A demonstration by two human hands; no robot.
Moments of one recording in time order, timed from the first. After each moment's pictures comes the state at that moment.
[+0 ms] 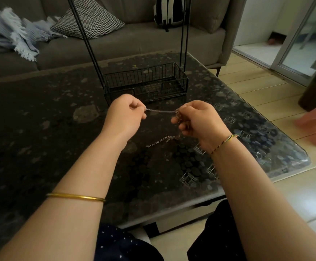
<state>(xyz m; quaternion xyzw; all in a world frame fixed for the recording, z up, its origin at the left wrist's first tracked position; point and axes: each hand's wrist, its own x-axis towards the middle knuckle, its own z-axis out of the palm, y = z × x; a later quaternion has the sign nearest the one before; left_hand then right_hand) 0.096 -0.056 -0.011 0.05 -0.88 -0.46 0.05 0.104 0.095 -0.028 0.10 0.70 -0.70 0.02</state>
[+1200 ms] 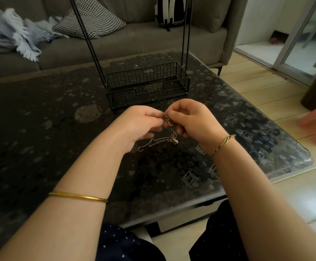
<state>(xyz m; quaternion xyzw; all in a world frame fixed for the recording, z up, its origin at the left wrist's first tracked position) 0.099 -0.053 -0.013 0.02 -0.83 -0.54 -0.15 0.105 0.090 -0.030 -0.04 0.79 -0.61 0.00</state>
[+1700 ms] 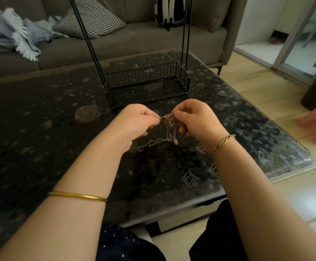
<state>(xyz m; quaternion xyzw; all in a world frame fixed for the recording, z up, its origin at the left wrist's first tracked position) 0.096 -0.053 -0.014 0.05 -0.85 -0.51 -0.09 0.099 0.092 -0.037 0.02 0.82 -0.58 -0.03</state>
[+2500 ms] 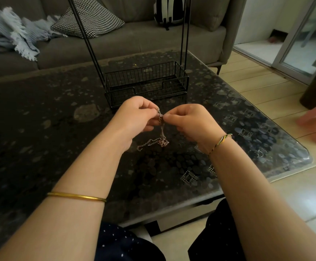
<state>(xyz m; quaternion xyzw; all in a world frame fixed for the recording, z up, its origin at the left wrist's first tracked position) 0.098 -0.051 -0.010 0.03 -0.83 -0.56 -0.06 0.107 0.089 -0.030 0.02 0.82 -0.57 0.03</state>
